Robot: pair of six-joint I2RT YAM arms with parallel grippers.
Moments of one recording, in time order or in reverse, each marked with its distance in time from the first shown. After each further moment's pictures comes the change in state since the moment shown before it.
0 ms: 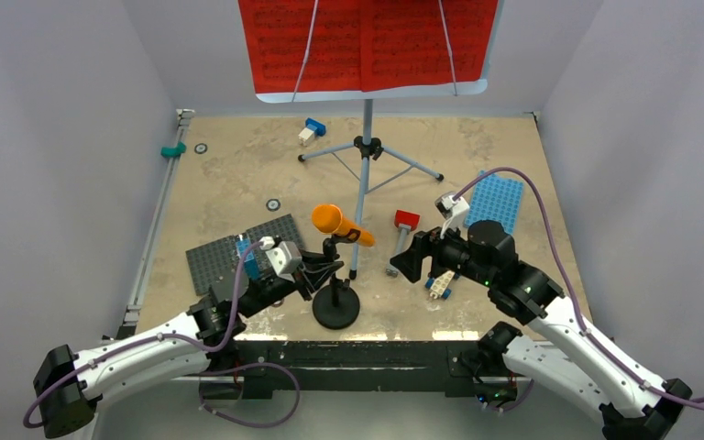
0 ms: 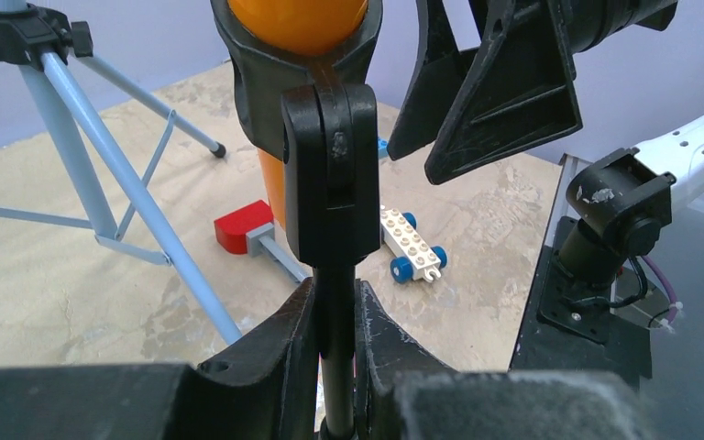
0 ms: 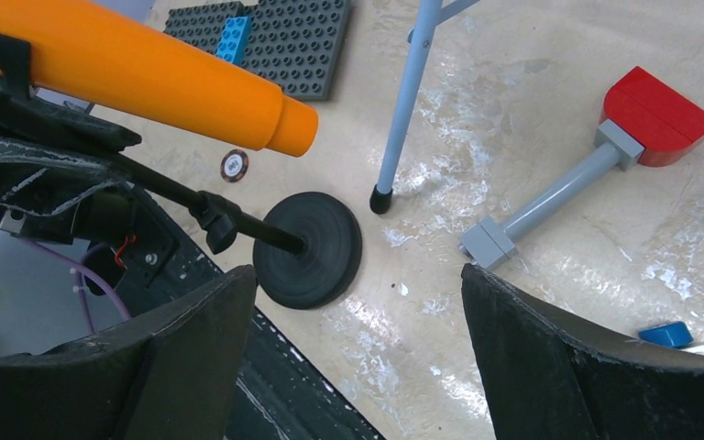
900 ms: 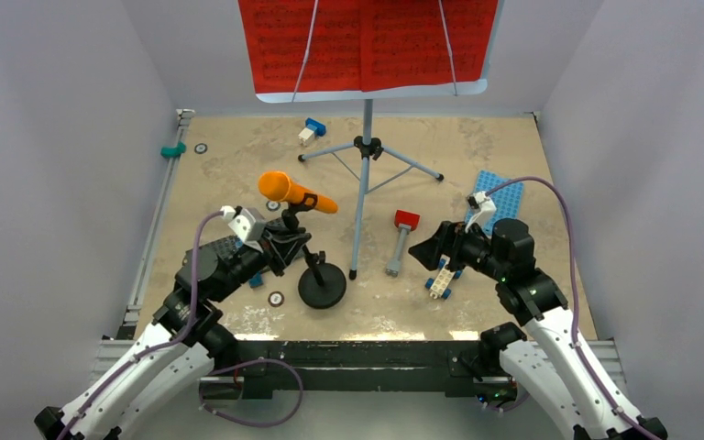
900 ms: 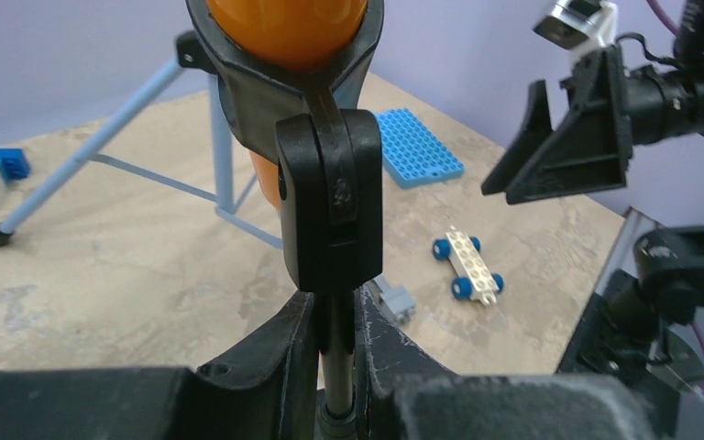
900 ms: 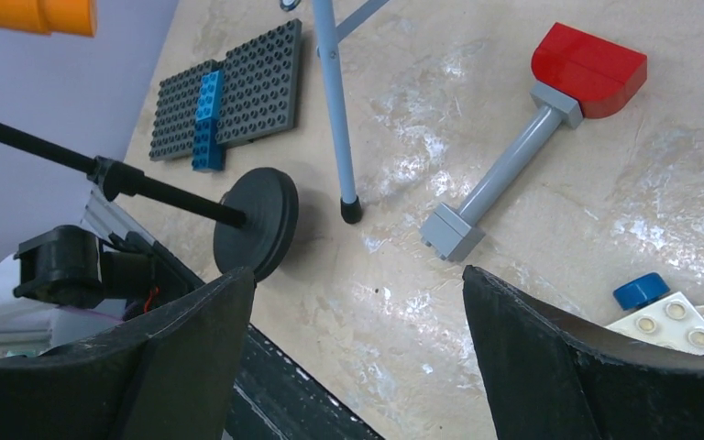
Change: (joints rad) left arm 0.358 -0.145 0.201 -0.386 0.142 -0.098; right arm -0.347 -0.073 -0.110 0.036 -0.236 0.093
